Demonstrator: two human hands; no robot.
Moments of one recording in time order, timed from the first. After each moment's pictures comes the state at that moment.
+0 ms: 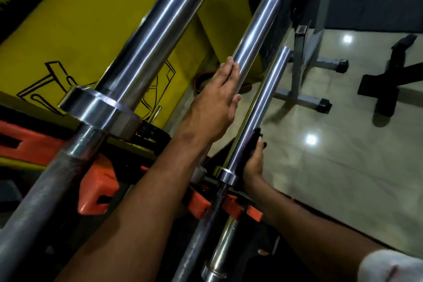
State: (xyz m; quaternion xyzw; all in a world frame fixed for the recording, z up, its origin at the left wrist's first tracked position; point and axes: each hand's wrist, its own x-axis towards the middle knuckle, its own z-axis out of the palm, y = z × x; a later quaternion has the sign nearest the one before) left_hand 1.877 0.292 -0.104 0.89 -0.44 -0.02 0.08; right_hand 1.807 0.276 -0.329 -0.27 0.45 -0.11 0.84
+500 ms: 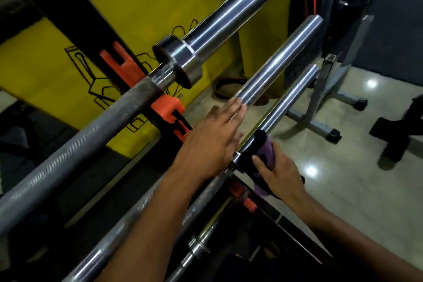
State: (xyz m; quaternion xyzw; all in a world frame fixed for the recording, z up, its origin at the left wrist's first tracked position) left_hand 1.784 0.398 -0.097 0.90 -0.42 0.05 0.07; right_hand 1.701 0.237 -0.256 -0.85 0.14 -0.10 0.50
